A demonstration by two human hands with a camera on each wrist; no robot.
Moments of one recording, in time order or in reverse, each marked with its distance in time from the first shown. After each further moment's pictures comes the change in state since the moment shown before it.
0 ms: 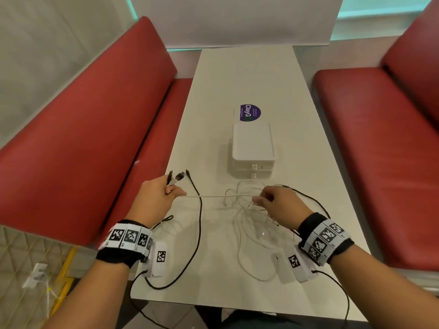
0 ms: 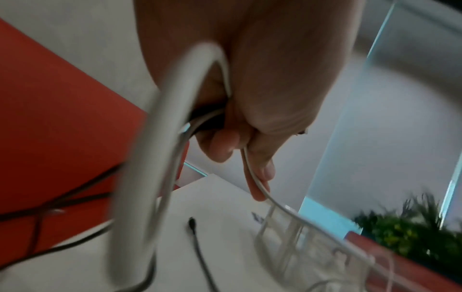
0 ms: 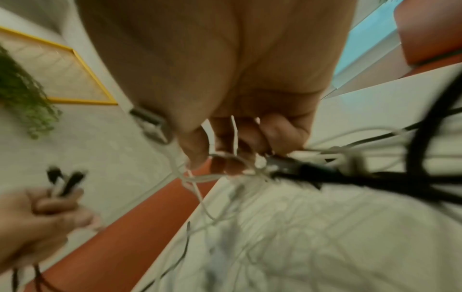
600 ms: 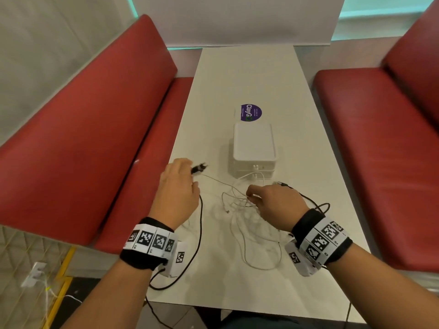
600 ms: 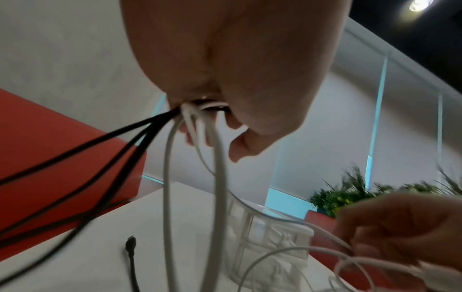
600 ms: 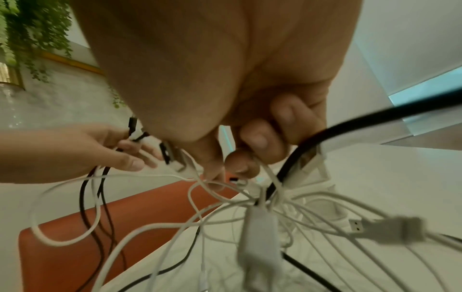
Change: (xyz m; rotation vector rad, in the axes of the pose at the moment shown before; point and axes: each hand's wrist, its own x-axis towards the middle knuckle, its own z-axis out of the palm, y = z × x) left_hand 0.000 0.037 0.027 0.296 0.140 0.329; right_hand -0.002 -0.023 0.001 -0.541 0.072 -0.263
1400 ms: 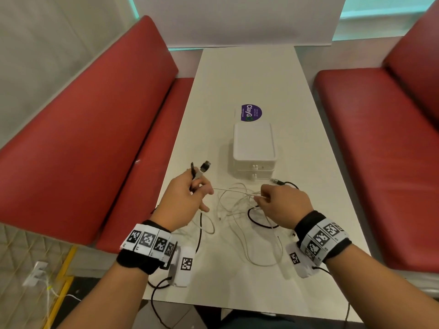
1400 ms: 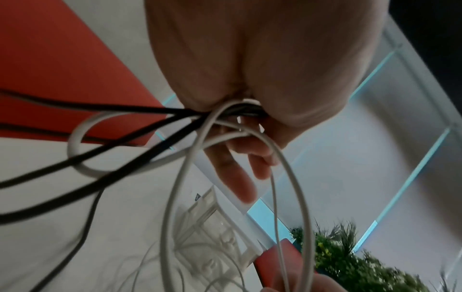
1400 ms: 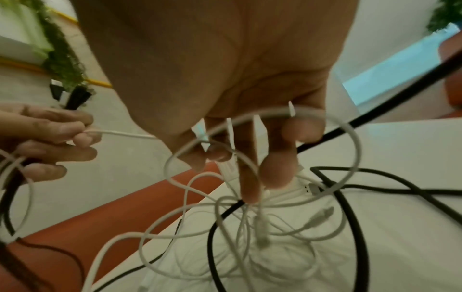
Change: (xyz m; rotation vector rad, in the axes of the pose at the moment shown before) left_hand -0.010 0.020 -0.009 -0.727 -0.144 -0.224; right_hand -0.003 0.016 0.006 0.062 0.028 0.201
